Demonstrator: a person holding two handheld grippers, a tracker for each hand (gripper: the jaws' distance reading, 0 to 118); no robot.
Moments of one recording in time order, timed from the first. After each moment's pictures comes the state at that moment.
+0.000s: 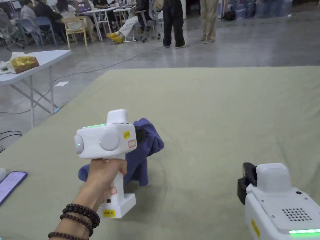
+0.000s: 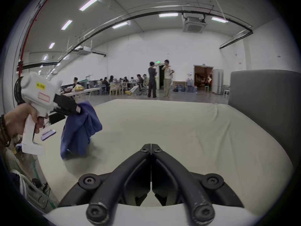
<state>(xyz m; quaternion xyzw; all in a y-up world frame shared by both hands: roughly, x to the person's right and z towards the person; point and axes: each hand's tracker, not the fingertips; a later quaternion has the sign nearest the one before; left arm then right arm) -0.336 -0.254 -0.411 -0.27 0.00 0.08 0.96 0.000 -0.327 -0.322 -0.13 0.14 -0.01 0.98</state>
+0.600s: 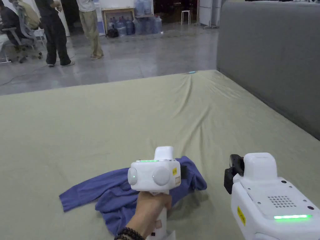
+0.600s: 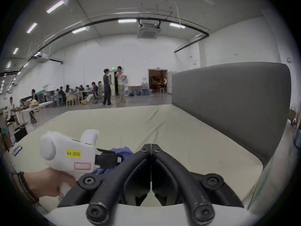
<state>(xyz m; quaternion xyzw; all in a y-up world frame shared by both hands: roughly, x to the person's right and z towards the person) 0.063 -0.371 -0.461 -0.37 -0.27 0.03 0.89 0.220 -0.300 -0.268 -0.12 -0.08 -0.03 0.99</state>
